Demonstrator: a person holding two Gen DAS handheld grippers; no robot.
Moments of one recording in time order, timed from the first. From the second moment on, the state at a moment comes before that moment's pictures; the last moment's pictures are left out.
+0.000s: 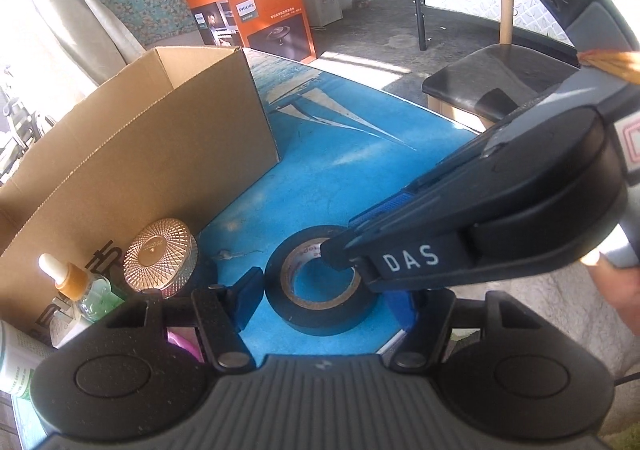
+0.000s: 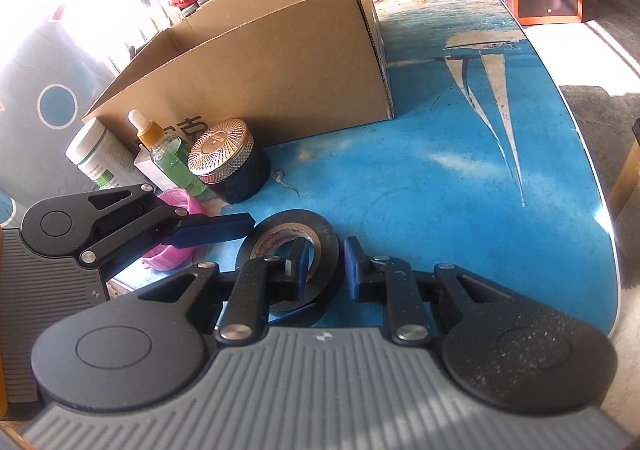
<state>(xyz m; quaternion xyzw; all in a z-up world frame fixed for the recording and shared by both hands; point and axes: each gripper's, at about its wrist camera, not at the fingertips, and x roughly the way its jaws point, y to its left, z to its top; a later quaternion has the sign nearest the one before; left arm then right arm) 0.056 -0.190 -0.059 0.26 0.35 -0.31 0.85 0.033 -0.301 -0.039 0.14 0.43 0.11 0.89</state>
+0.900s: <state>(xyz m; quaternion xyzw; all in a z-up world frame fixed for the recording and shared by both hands) 0.242 -0.042 0.041 0.15 0.44 -0.20 0.86 0.293 -0.167 0.049 0.11 0.54 0.31 0.78</state>
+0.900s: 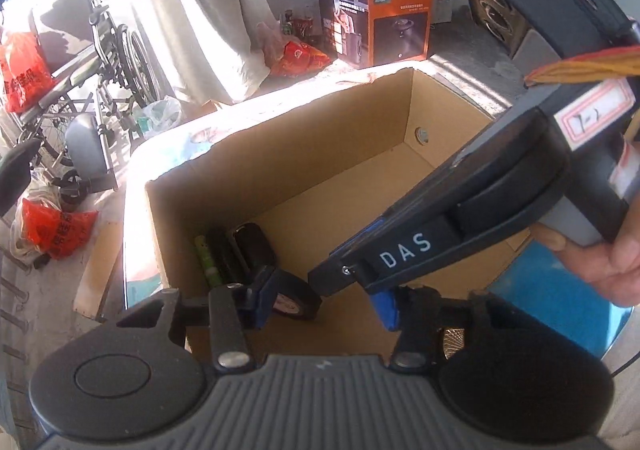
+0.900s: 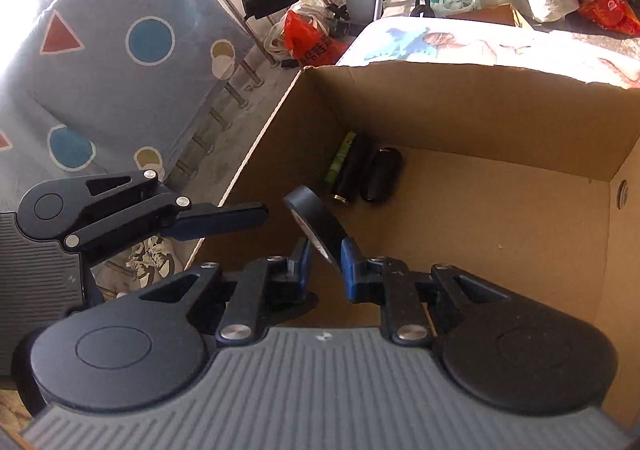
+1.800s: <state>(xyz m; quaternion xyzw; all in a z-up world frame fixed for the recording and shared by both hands) 0.160 0.061 0.091 0.02 0.32 -0.10 0.94 0.330 -0.145 0.031 0.13 0.58 0.29 0.75</state>
